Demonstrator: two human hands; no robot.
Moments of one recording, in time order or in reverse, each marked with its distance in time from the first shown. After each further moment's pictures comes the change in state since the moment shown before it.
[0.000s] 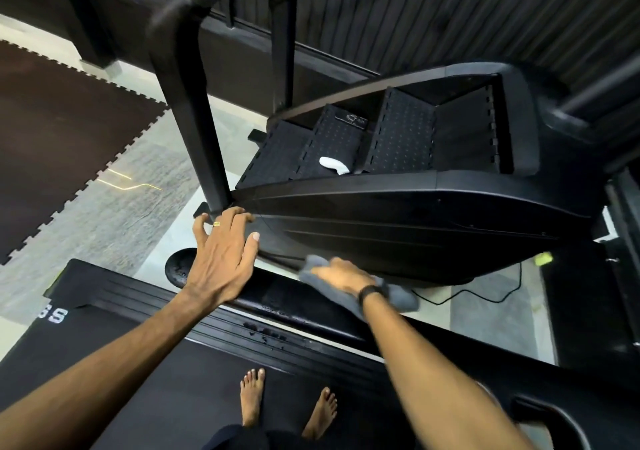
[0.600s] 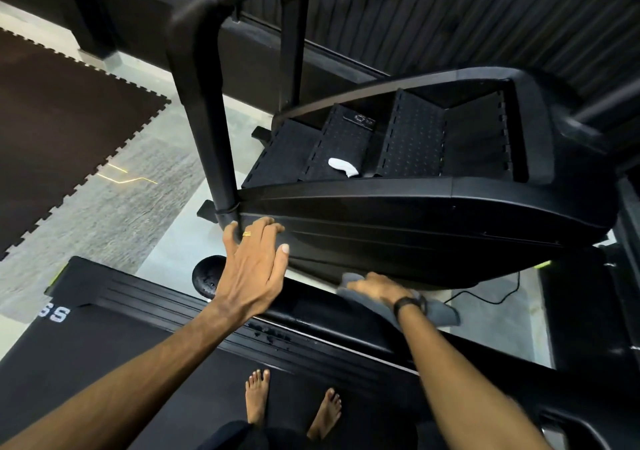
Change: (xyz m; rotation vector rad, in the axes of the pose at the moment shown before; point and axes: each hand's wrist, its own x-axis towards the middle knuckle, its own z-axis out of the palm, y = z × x) left_hand -0.002 -0.003 -0.004 -0.092 -0.005 0.050; right_hand -0.014 0.011 -0.010 -0.018 -0.120 0.119
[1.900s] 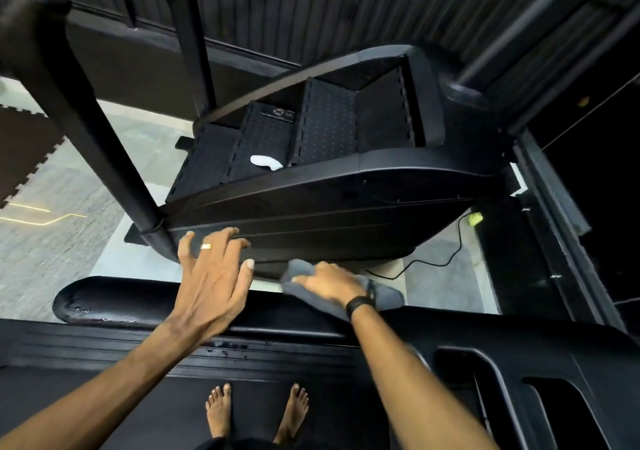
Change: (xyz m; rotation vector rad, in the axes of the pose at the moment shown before) left_hand -0.004 0.099 0.042 0.120 -0.041 0.199; right_hand -0.041 0.071 0.003 0.056 0.244 -0.036
